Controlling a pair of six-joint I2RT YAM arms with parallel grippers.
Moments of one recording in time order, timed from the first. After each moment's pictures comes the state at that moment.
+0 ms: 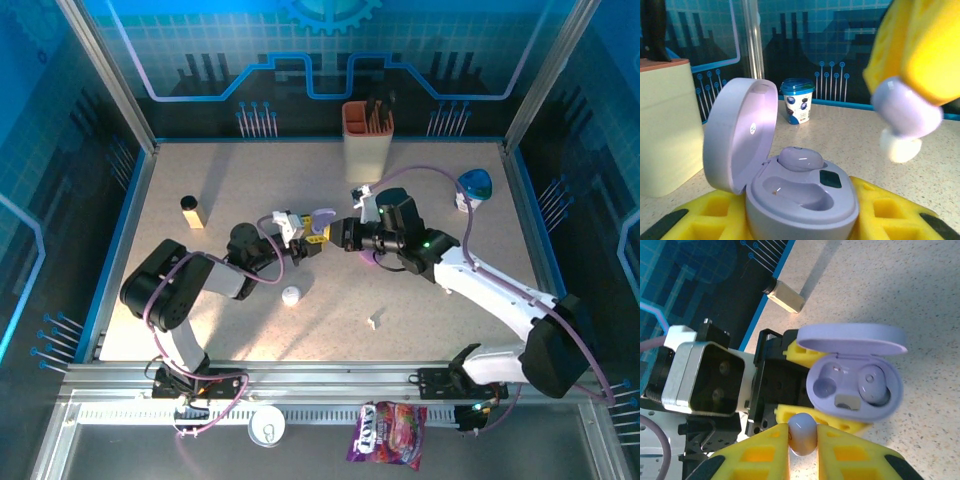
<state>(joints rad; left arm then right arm) -0.42 1.75 0.54 1.29 0.69 0.01 0.64 1.31 0.97 -0.15 -0.37 0.66</state>
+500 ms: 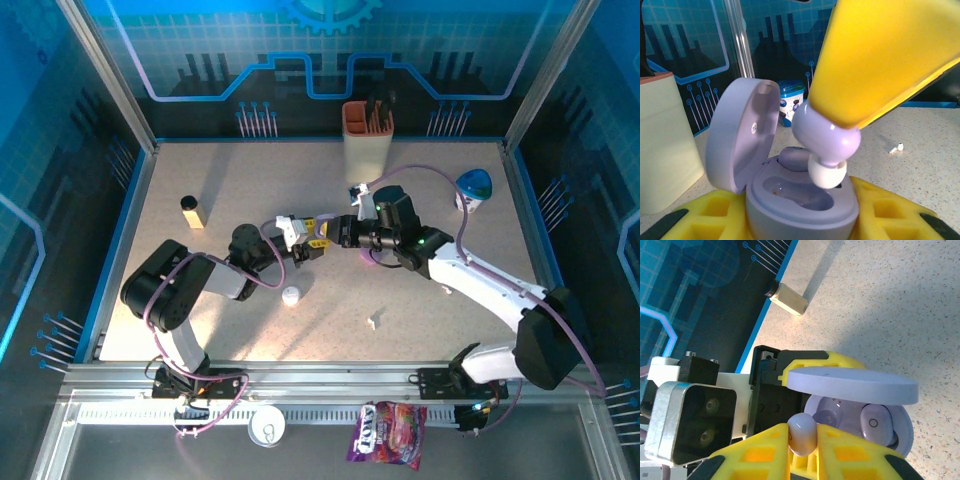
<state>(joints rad) -0.44 1.75 0.54 1.29 0.72 0.08 0.63 1.36 0.97 -0.10 -0.40 0.68</state>
